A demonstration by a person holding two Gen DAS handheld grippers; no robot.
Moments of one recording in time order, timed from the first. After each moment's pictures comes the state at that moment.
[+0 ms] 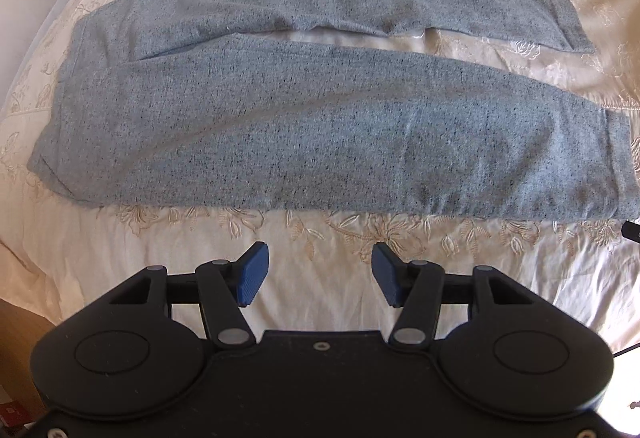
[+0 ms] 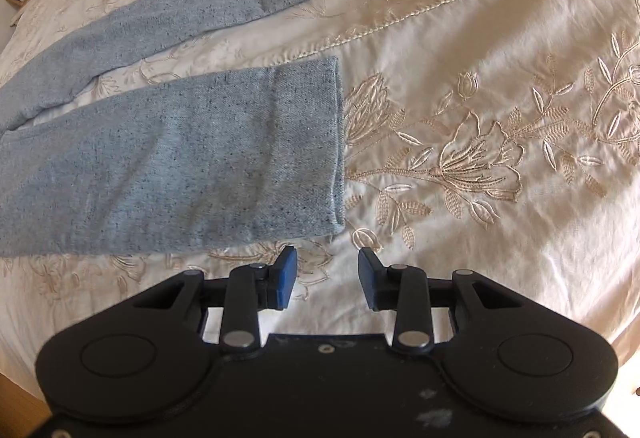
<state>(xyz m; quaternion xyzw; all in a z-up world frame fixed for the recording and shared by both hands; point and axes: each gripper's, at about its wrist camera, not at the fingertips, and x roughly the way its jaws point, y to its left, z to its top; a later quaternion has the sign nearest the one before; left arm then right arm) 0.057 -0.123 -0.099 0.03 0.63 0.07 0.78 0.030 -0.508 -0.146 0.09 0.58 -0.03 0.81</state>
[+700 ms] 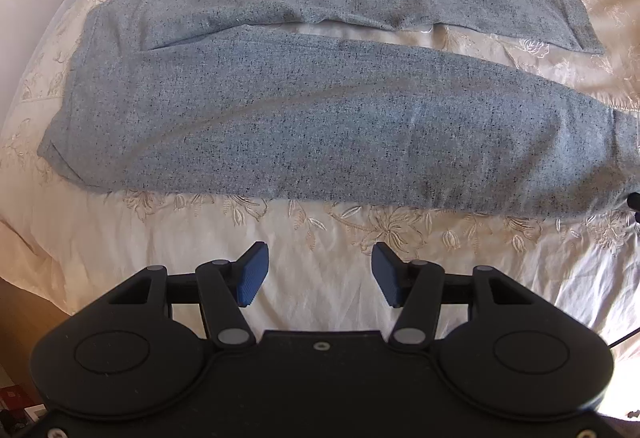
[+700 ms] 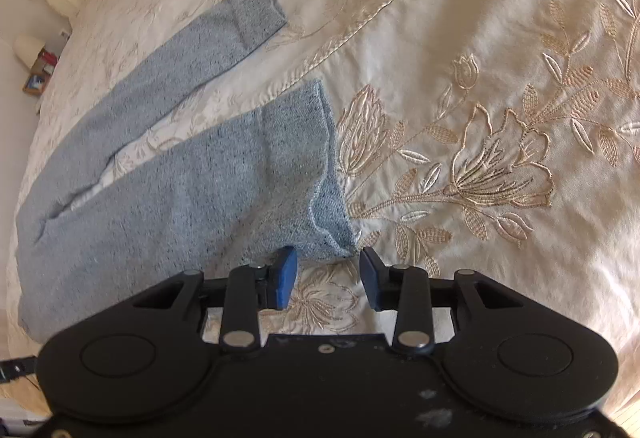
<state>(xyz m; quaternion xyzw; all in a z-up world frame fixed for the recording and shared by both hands) 0.054 -0.128 -0.097 0.04 0.63 0.09 0.77 0.048 -0.561 -0.159 0.28 0.54 -0.03 0.80</state>
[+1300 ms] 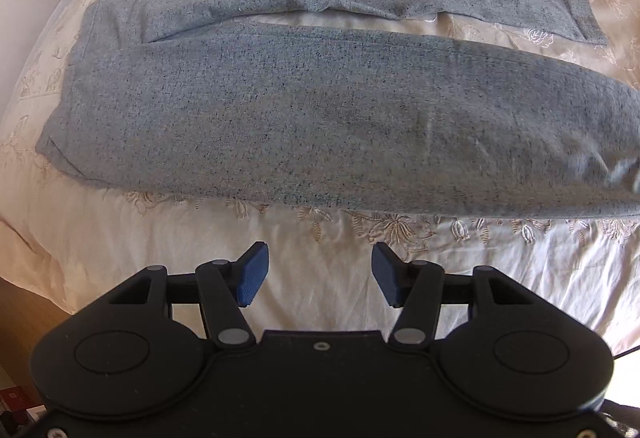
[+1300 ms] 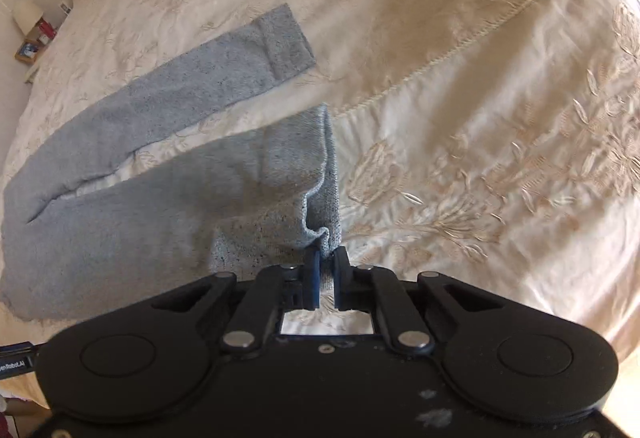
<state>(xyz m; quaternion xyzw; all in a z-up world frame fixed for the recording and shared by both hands) 0.049 -0.118 -0.107 0.04 0.63 0.08 0.77 0.052 -0.541 -0.097 0.18 0.57 -0.06 0.80</state>
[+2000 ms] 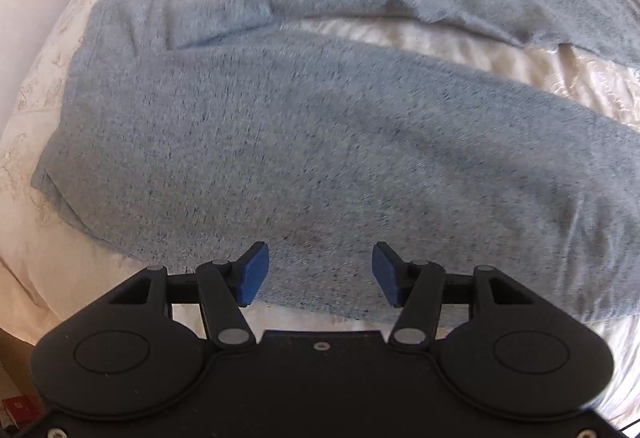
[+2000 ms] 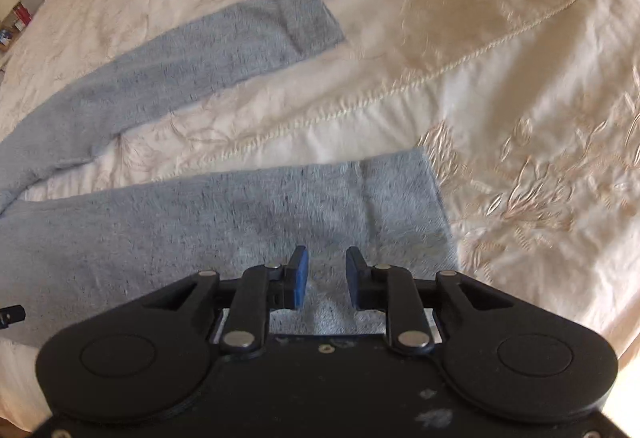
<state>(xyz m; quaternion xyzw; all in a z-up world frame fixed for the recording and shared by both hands) 0.108 -0.015 -0.173 0.04 0.63 0.11 0.77 0.093 -0.443 -0.148 0.13 0.60 -0.10 0.79</state>
